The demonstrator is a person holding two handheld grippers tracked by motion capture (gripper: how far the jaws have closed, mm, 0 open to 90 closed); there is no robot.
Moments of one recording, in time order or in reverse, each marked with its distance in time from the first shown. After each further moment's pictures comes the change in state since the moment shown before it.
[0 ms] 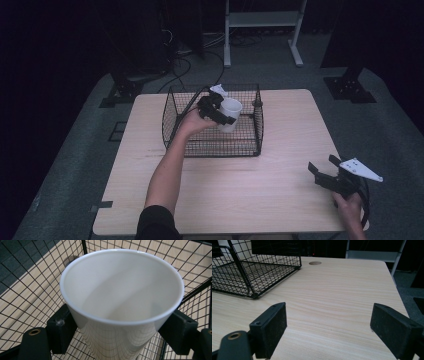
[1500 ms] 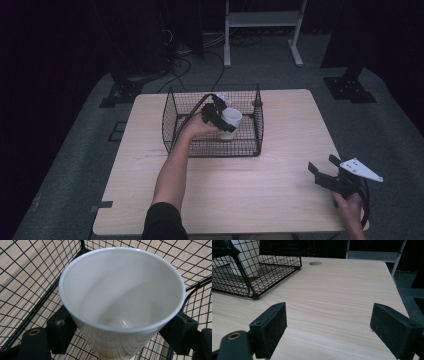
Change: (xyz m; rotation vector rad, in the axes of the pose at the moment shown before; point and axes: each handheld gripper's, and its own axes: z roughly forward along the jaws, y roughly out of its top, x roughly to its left) left arm 0.007 -0.017 0.035 0.124 -0.044 -0.035; right arm 0.000 0.000 0.000 -0.003 0.002 0.000
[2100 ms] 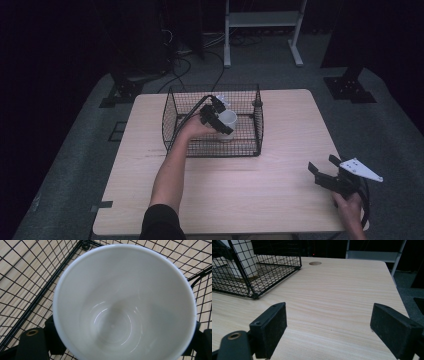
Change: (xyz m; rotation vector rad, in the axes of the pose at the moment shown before) left arm -0.001 -0.005 -0.002 0.053 0.013 0.018; right arm 0.000 0.000 0.000 0.001 -0.001 -0.001
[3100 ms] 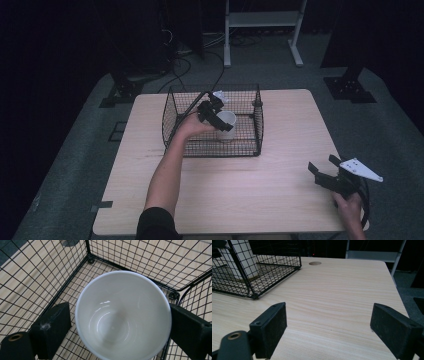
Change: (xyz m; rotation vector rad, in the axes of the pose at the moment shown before) left arm -0.006 0.005 -0.022 -0.067 0.040 0.003; right arm 0.000 0.000 0.000 0.000 -0.001 0.002
